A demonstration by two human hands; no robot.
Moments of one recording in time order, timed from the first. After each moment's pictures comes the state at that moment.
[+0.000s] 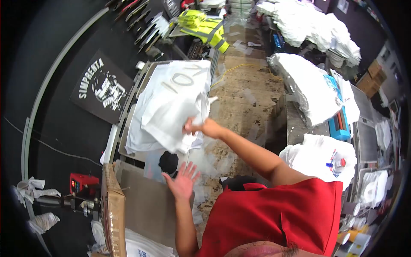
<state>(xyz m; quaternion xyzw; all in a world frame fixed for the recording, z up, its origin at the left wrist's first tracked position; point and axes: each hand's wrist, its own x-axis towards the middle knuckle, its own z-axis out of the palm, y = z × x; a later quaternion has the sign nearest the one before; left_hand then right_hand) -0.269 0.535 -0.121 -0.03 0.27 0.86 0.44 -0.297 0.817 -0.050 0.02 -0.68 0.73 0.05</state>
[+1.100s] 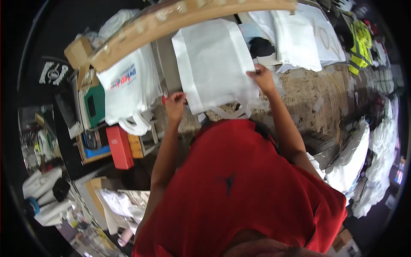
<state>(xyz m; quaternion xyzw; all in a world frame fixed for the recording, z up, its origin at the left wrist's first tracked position) -0.026 0.223 -0.233 -0.32 0.74 0.59 -0.05 -0.236 0.567 -0.214 0.06 -0.79 0.59 -0.15</state>
